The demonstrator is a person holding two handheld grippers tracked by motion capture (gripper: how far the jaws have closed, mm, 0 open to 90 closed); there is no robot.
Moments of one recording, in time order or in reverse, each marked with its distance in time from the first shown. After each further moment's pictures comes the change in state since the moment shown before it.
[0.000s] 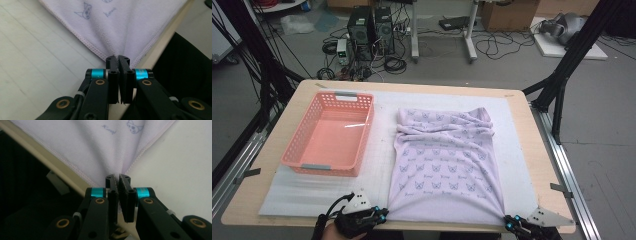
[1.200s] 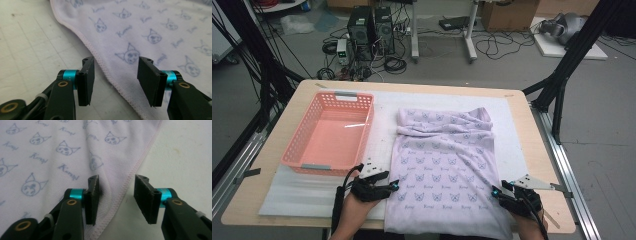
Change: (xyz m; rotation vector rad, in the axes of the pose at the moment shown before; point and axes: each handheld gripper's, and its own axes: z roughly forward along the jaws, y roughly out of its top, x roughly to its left) left arm 0.056 0.052 0.049 -0.110 0.237 -0.122; right arm -0.039 0.052 0.062 -0.081 -0.156 0.109
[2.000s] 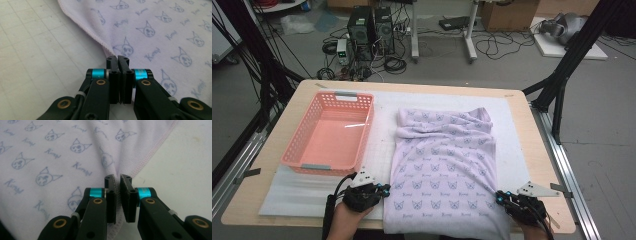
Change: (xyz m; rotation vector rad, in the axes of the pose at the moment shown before) left arm -0.004 -0.019 -0.030 0.018 -0.078 -0.018; right arm 0.004 -0.013 -0.020 0.023 0.116 -0.012
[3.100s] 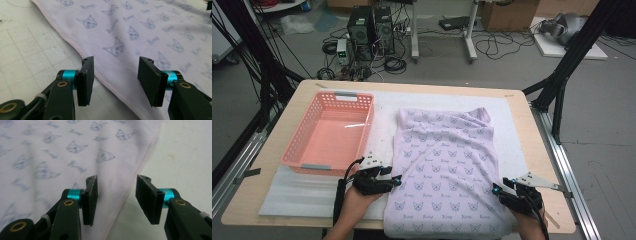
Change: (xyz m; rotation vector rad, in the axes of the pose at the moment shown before) left arm 0.021 0.035 0.043 -0.028 0.037 -0.032; right arm -0.012 0.021 0.023 -0.044 -0.130 0.062
